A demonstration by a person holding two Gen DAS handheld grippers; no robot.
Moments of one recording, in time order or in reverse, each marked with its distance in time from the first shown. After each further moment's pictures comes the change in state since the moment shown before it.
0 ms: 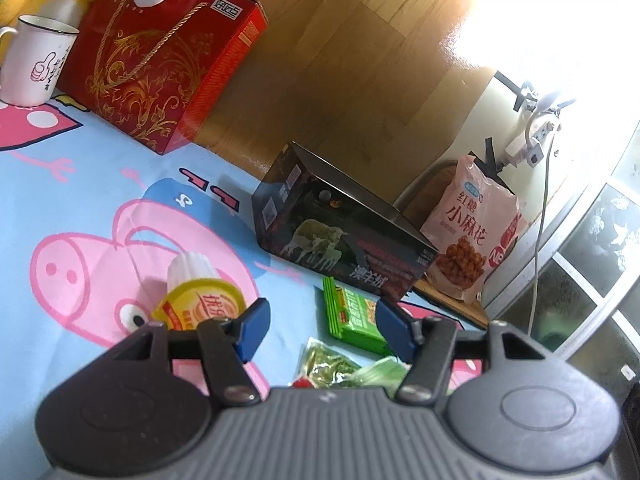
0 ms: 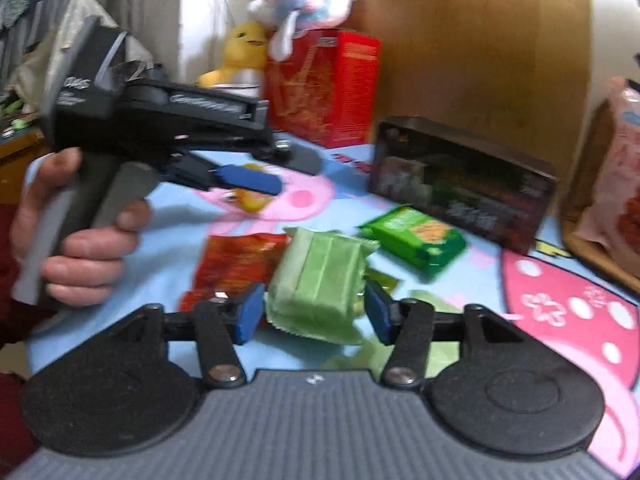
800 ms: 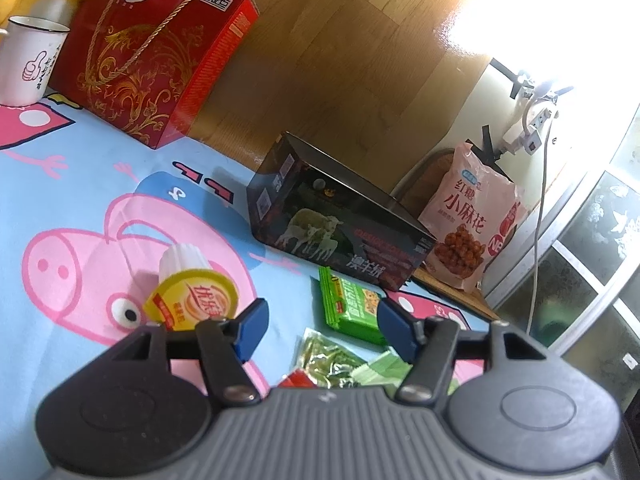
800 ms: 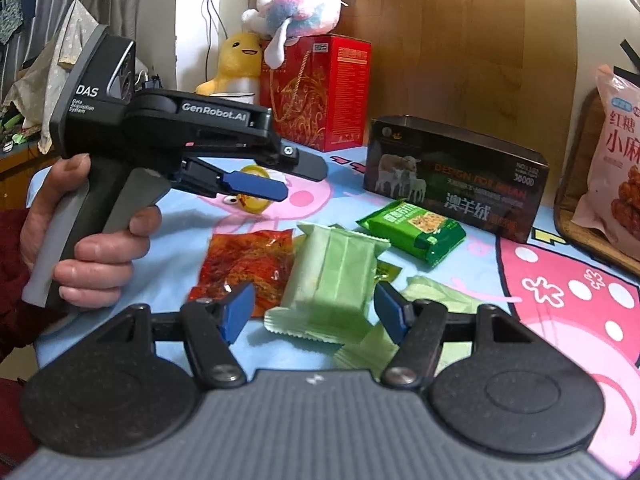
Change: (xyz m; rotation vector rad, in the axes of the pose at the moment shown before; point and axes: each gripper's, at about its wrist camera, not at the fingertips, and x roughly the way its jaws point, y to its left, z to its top) left arm 0.004 -0.003 -0.002 0.020 0.026 -0.003; right arm -0.002 0.004 -0.008 0.028 -0.018 0.024
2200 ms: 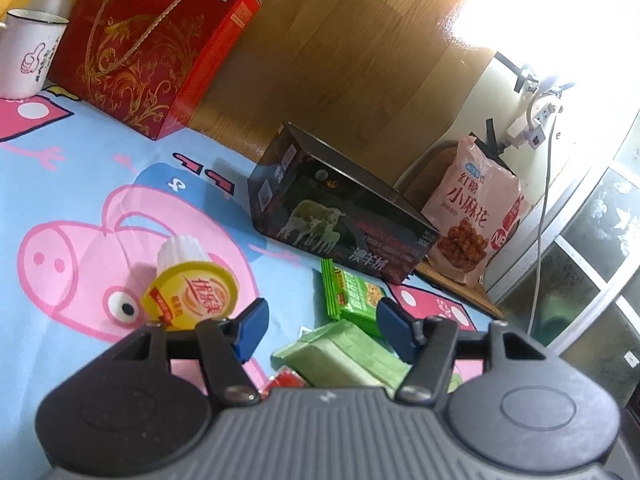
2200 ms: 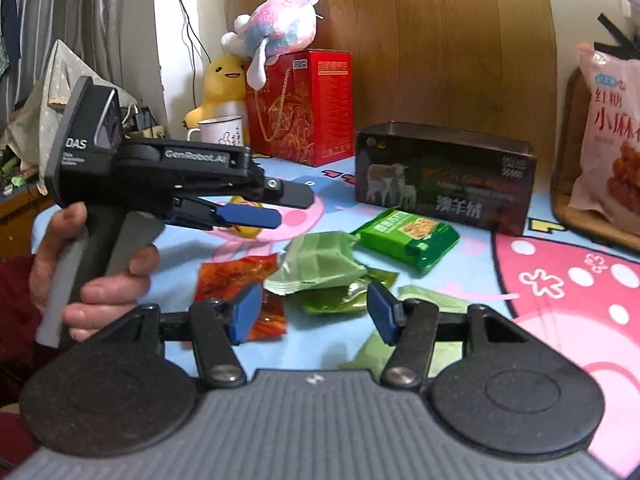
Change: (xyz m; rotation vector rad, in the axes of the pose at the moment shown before) left arm 0.006 0.000 0.000 -0.007 0.035 0.008; right arm -0.007 -0.016 0.010 0.115 -0.037 0.025
